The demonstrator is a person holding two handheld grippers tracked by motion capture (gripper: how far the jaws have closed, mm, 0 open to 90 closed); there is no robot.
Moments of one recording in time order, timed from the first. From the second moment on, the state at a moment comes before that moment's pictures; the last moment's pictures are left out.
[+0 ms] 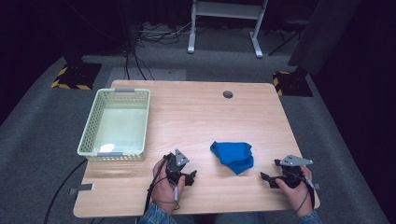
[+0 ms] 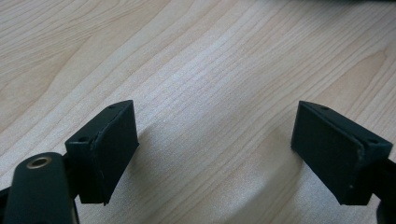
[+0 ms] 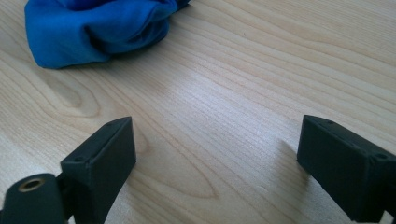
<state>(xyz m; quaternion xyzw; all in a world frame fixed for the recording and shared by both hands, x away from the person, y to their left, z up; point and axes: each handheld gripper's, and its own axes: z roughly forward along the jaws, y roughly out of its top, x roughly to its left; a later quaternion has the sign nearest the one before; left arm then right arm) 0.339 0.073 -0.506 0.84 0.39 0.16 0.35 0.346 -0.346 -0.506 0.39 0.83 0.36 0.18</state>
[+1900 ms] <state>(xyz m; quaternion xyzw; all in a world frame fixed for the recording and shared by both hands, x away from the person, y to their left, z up) 0.340 0.072 -0.506 0.84 0.39 0.16 0.35 0.337 -0.303 -0.444 0.33 0.83 0.42 0.17</state>
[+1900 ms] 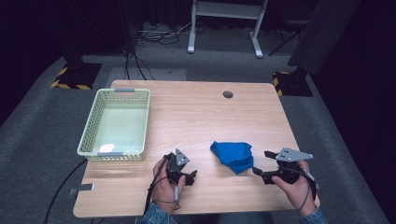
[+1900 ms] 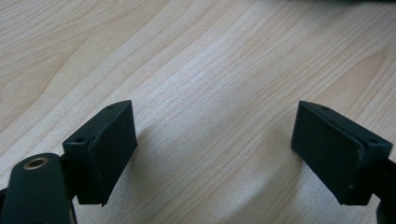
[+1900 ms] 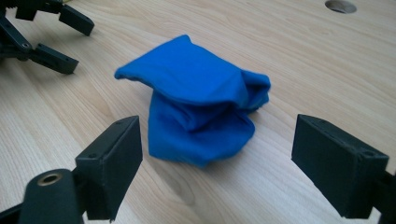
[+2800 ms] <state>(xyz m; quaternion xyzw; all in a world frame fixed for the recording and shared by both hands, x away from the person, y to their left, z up) 0.340 0.072 -0.505 0.84 0.39 0.16 0.35 0.351 -0.258 -0.435 0.24 0.87 0.39 0.17</state>
